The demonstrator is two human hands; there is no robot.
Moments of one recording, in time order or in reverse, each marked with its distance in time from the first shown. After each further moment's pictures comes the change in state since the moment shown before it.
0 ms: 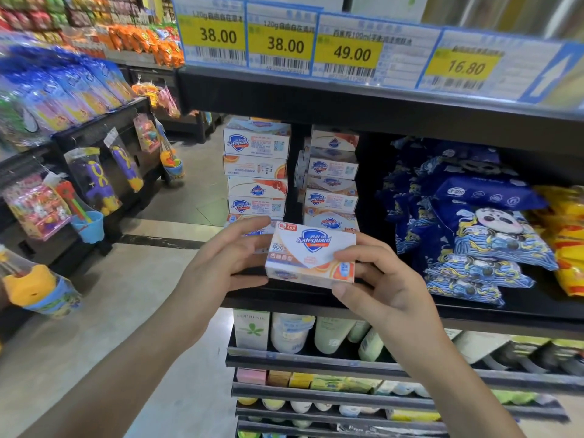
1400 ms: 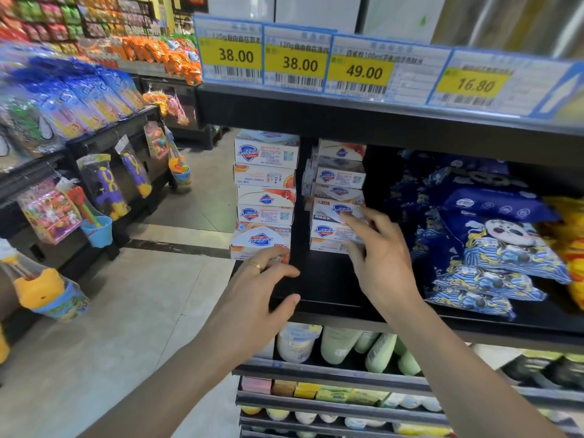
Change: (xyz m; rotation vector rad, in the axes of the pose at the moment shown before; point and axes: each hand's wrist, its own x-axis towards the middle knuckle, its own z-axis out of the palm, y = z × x) left_hand 0.006 -0.045 0.014 0.996 0.035 0.294; right_hand 0.087 0.056 -0.024 -1.113 0.260 -0.329
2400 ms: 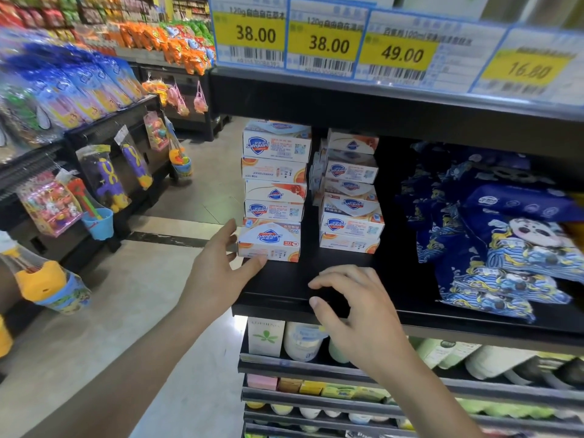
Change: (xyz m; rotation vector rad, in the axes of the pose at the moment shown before) left_hand 0.028 -0.038 -0.026 -0.437 0.177 -0.442; right_hand -0.064 -0.051 0.001 0.175 -0.316 0.039
